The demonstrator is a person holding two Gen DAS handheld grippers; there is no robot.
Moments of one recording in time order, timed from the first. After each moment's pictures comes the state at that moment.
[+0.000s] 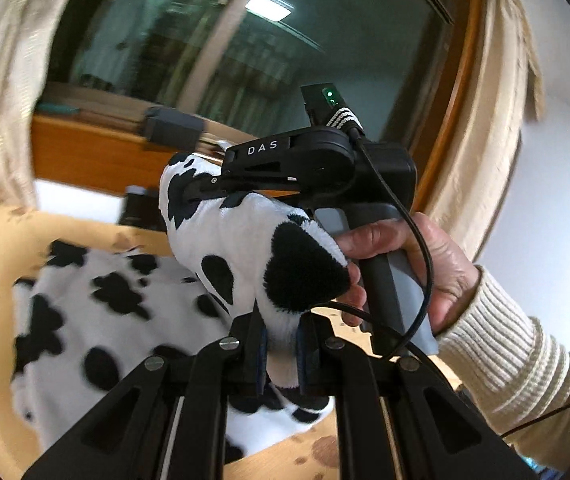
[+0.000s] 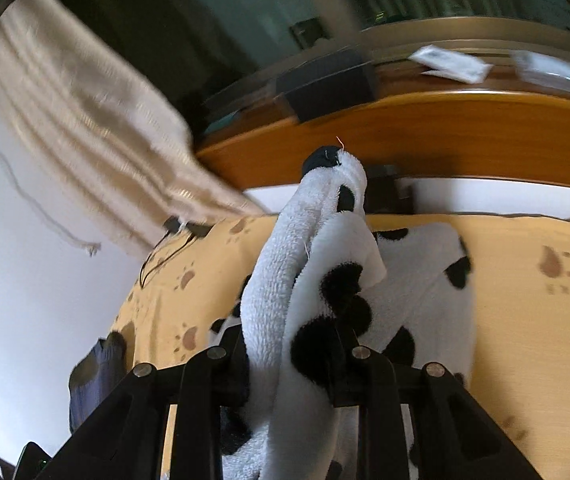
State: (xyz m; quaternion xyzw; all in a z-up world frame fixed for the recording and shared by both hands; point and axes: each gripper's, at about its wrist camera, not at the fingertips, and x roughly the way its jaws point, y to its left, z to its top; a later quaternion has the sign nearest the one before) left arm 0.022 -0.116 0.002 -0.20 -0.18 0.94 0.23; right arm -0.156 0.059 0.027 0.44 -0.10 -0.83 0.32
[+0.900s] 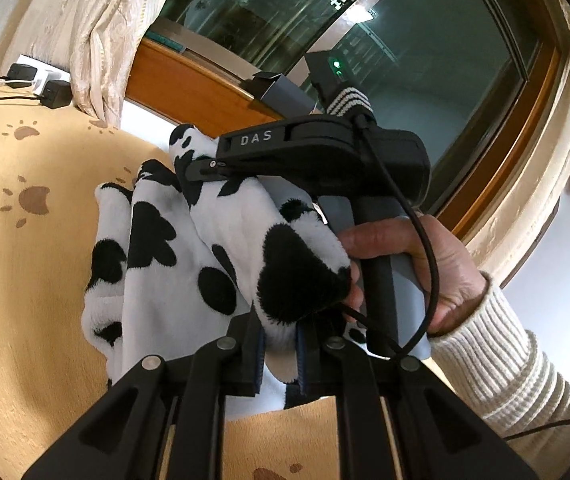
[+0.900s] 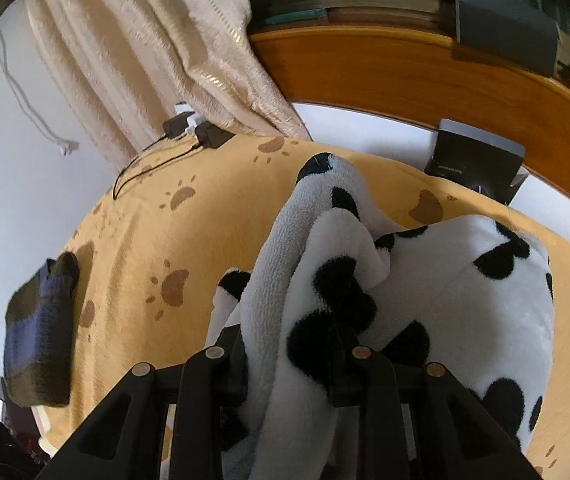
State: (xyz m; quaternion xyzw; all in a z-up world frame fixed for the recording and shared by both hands) left arm 0.040 -0.186 -0.049 -0.26 -0.28 0.91 0.17; right arm -0.138 -0.076 -0.030 0.47 0.07 -0.82 0.32
